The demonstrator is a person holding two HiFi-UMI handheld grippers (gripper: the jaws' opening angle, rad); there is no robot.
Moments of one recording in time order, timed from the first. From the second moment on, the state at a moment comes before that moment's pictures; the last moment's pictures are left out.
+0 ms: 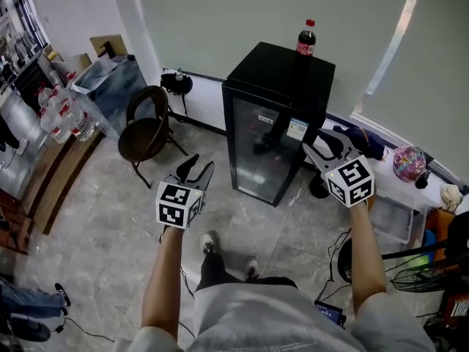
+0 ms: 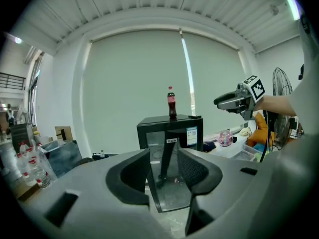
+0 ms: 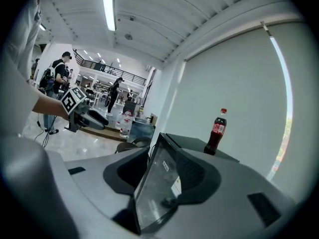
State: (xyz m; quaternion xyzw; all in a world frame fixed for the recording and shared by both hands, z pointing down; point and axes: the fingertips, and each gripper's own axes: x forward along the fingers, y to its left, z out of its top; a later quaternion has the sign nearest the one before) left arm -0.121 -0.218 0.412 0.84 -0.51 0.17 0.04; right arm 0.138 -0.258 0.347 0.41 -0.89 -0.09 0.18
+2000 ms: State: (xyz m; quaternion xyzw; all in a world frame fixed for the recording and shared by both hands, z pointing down) left arm -0.104 -0.525 0.597 0.94 -0.21 0.19 0.19; right arm -0.041 -0.507 0.434 0.29 -0.85 -0.03 0.43
